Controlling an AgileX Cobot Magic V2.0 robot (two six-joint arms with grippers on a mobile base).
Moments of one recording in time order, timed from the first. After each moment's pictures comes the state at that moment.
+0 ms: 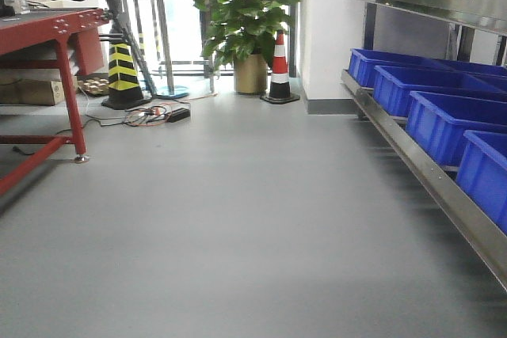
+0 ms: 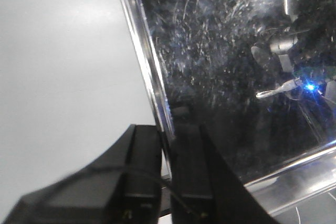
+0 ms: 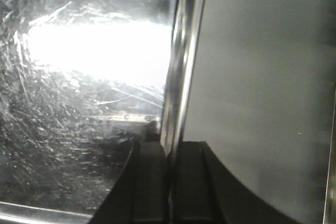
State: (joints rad) left arm -0.59 1.51 -1.74 0.02 1.26 -0.24; right arm 0.50 1.53 -1.71 -0.08 1.26 0.39
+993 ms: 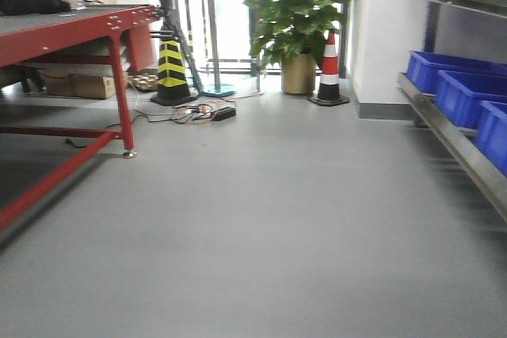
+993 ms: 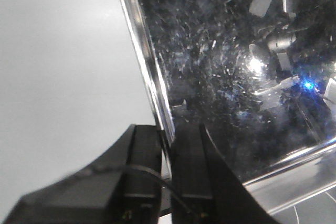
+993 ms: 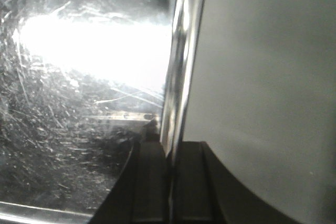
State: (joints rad) left arm -0.59 1.51 -1.74 0.02 1.26 -0.24; right arm 0.50 1.53 -1.71 -0.09 1.26 0.39
